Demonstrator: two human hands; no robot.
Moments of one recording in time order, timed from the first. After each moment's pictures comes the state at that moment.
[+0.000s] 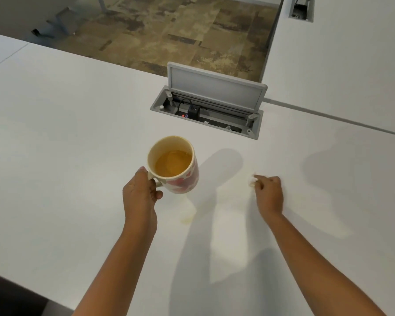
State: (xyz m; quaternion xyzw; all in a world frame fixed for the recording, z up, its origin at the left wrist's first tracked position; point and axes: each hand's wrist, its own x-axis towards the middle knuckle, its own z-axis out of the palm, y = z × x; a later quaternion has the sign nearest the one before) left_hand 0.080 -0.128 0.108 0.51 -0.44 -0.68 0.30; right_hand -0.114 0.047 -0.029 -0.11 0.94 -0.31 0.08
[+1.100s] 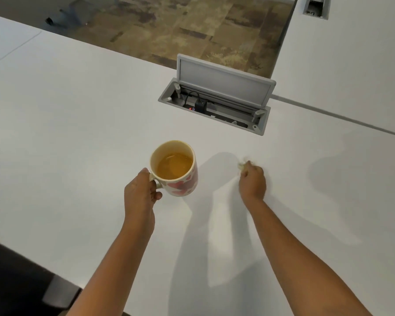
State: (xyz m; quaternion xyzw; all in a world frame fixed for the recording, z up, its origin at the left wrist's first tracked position) left_hand 0.102 -0.116 0.096 0.52 -0.44 -0.67 0.29; right_hand -0.097 0.006 -0.022 -0.09 0.94 -0.29 0.14
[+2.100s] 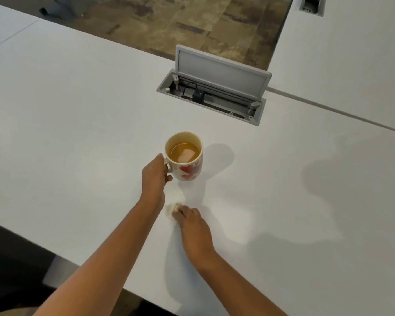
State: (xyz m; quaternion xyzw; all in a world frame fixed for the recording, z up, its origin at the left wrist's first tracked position) left_hand 0.090 -0.113 0.059 0.50 -0.47 -0.68 0.25; right_hand 0.097 0.025 -0.023 -0.43 0.85 -0.20 0.24
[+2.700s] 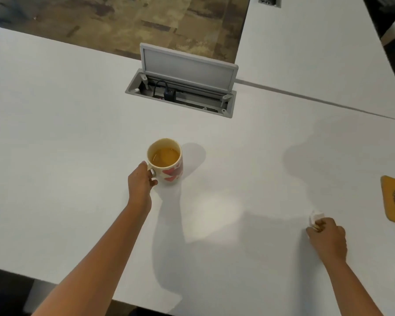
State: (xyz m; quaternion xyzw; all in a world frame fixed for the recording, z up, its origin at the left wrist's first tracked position) left_hand 0.078 -0.112 0.025 0.51 -0.46 -0.69 0.21; right_hand -0.050 0.279 0.002 0.13 0.97 -0.17 0.13
